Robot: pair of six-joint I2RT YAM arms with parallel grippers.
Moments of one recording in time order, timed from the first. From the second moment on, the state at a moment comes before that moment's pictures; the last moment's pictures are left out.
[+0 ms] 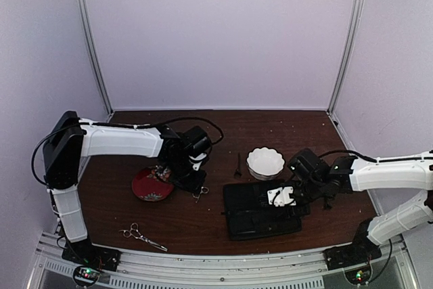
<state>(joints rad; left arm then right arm) -0.91 1.90 1.36 -0.78 0.05 -0.48 0.84 1.26 0.66 -0.47 -0.13 -0.79</state>
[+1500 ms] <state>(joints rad) -0.91 2.00 1.37 -0.78 -0.01 -0.54 0.85 1.29 0.65 -0.46 -0.12 -0.79</state>
